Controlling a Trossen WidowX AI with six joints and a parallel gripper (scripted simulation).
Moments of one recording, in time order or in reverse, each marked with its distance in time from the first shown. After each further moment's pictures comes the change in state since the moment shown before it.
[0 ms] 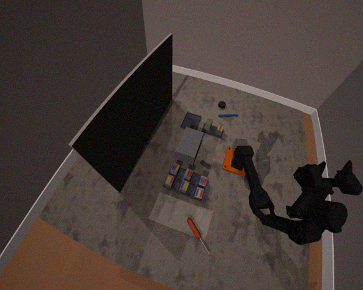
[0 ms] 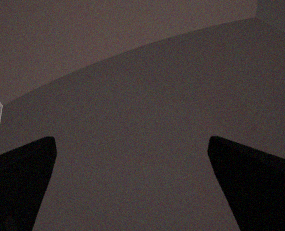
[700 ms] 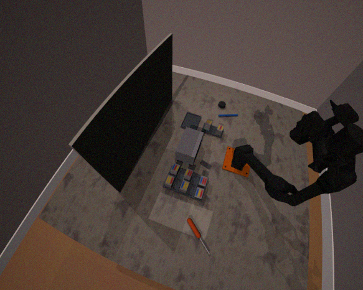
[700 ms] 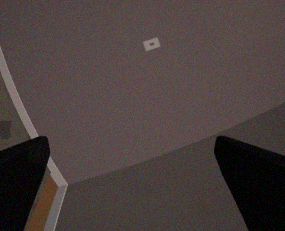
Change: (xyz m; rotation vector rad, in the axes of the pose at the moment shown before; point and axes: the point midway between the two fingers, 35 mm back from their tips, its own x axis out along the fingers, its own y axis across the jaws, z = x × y) arm 0.103 0.014 0.134 0.076 -0.380 0.365
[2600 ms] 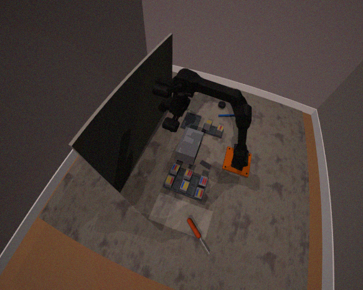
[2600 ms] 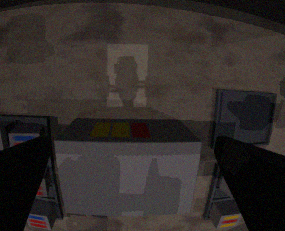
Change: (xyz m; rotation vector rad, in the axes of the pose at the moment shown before) arm -0.019 0.387 0.362 -0.188 0.150 1.581
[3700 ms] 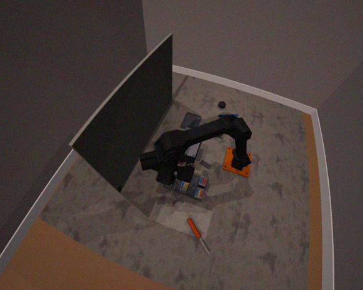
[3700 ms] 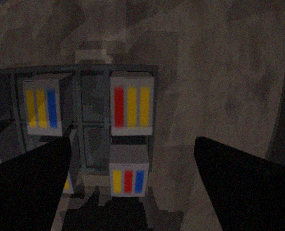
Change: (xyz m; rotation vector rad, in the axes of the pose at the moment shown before) arm 0.077 0.211 -0.063 -1.558 0.059 0.099
